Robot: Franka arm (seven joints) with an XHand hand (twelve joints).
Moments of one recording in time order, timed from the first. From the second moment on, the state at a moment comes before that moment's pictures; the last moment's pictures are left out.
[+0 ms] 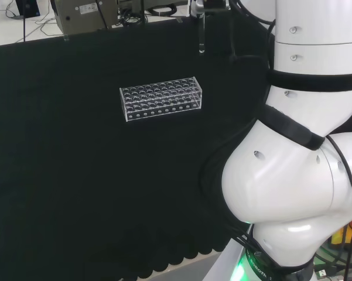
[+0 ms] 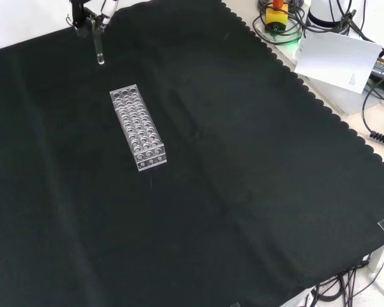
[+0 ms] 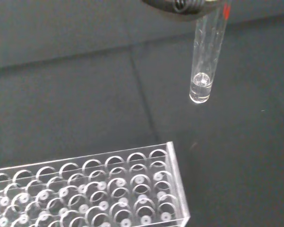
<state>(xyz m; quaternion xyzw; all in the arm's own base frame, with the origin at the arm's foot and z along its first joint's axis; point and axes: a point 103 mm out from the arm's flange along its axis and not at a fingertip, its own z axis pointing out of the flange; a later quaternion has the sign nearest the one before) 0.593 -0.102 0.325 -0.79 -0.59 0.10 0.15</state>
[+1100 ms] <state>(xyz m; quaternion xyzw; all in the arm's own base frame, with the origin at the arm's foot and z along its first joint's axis) 0.589 -0.097 0.270 -0.78 -0.58 0.08 0.21</state>
